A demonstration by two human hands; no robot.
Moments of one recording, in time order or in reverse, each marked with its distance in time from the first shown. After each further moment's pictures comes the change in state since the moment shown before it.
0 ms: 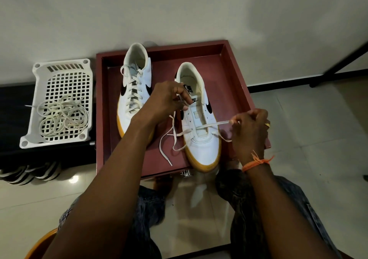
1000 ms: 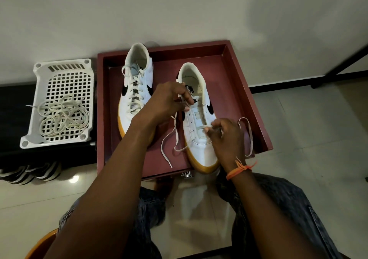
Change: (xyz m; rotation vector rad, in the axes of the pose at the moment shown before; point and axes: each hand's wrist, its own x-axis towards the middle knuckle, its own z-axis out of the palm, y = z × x) left_hand -0.001 0.000 -0.002 0.023 -0.026 0.019; right_hand -0.019 -0.024 0.029 0.331 -0.134 -0.049
